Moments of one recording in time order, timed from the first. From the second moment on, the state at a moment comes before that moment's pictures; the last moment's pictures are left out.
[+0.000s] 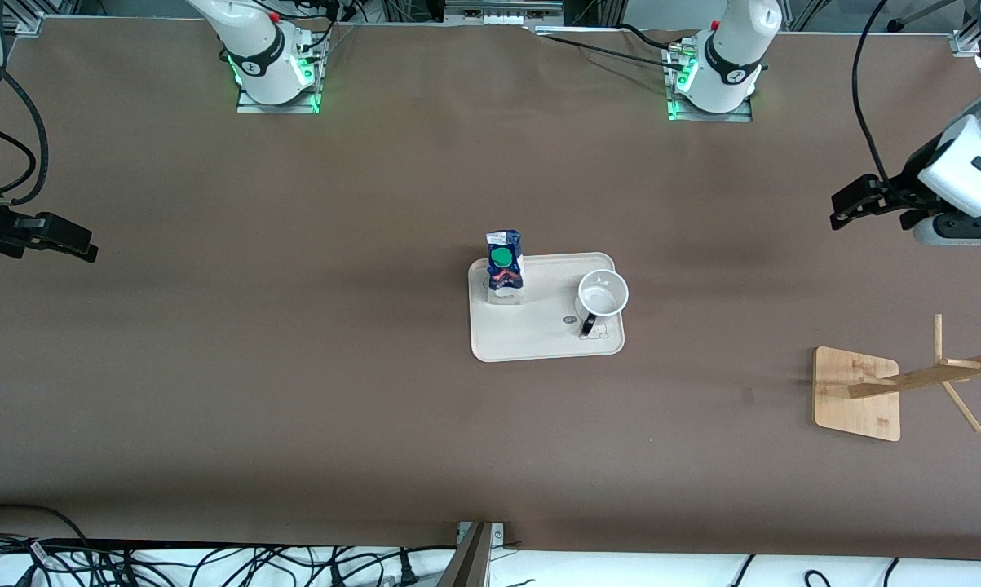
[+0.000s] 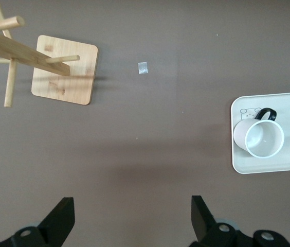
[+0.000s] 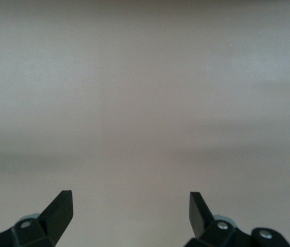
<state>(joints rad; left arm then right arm) -0.10 0.01 0.09 -1.67 0.00 1.68 -0.03 -0.03 0.24 0.01 -1.36 -0.03 1.57 0.01</state>
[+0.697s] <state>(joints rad) -0.05 0.01 0.02 -1.66 0.00 1.68 -0.02 -0.04 0.18 0.00 -1.46 -0.03 1.63 0.01</state>
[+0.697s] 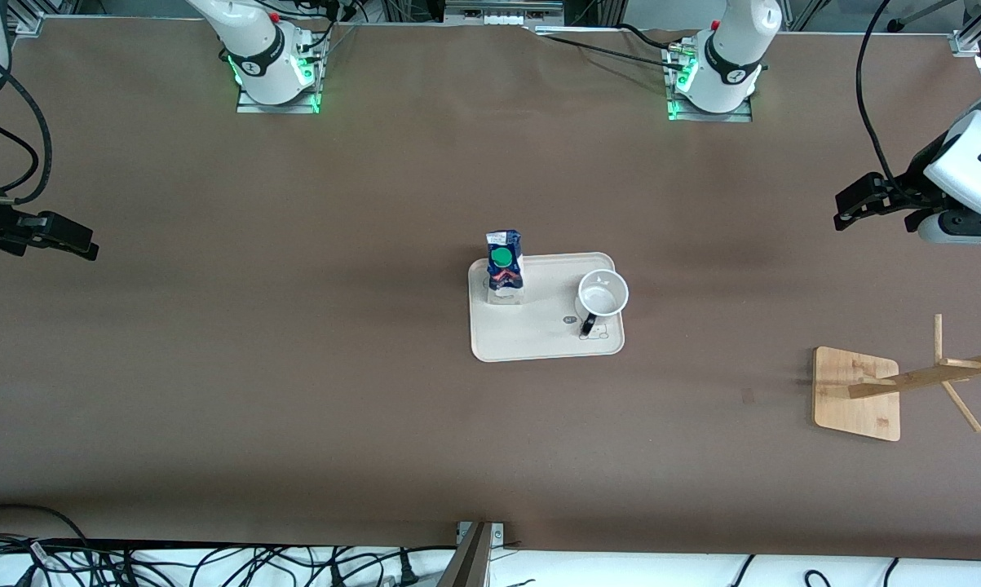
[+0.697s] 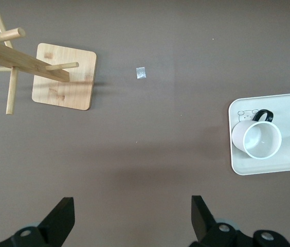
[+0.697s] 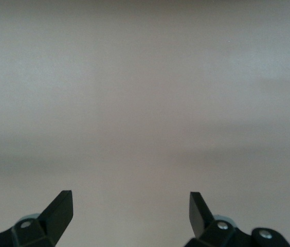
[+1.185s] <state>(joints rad) -0.03 0.01 0.02 -1.66 0.00 1.69 -0.02 -0.04 0.14 0.00 -1.51 -0.03 1.64 0.01</state>
